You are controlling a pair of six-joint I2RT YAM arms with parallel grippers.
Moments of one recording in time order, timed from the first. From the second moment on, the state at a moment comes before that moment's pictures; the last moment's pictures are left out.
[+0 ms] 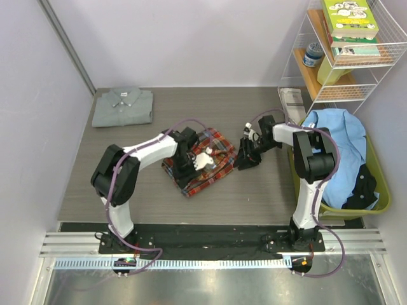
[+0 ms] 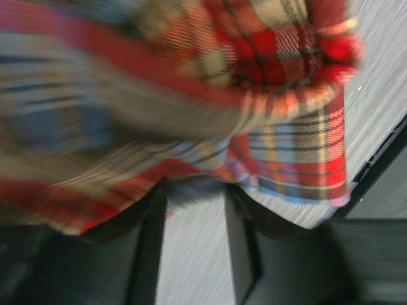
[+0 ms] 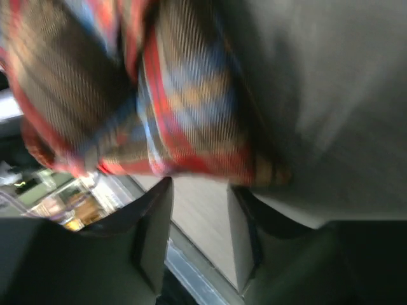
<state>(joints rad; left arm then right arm) -0.61 1.83 1.32 -0.97 0.31 0.65 0.17 1.96 1.18 -0.63 -0.76 0.16</state>
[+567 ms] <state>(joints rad) -0.92 1.74 1.33 -0.68 0.65 0.21 0.37 2.33 1.97 -0.69 -0.76 0.05</state>
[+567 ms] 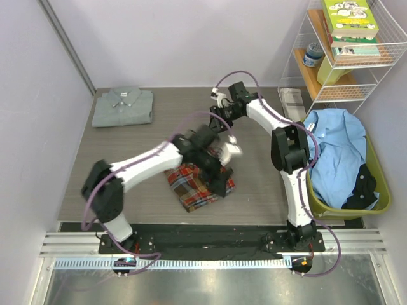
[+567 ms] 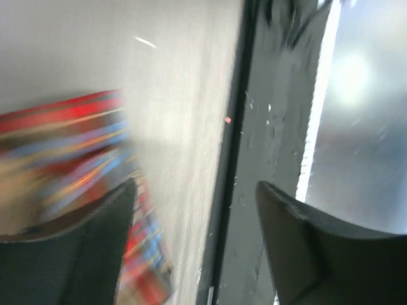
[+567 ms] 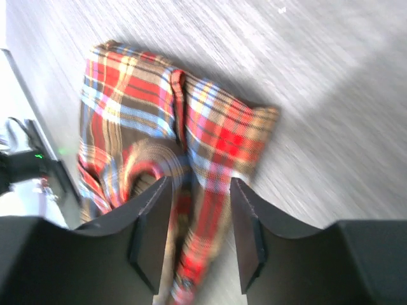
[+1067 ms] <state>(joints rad) -0.33 1.76 1.37 -0.82 0.55 0.45 0.34 1.86 1.40 -0.94 -0.68 -0.16</state>
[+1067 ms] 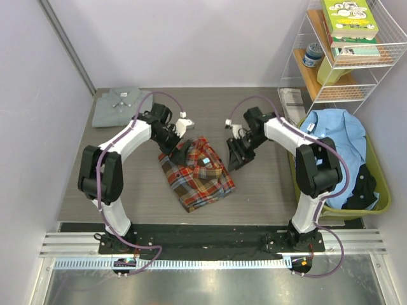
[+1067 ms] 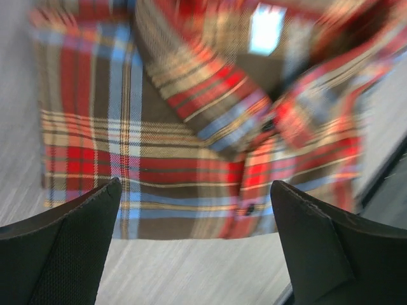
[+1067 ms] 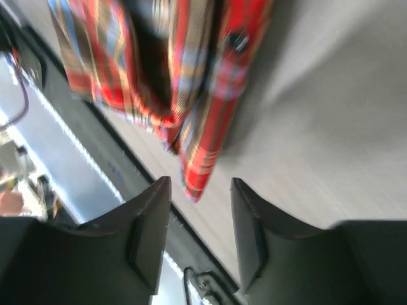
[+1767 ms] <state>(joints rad) -0.72 1.59 1.04 -0.86 0.63 0.37 0.38 2.27 1.84 -0.86 -0.45 -0.23</state>
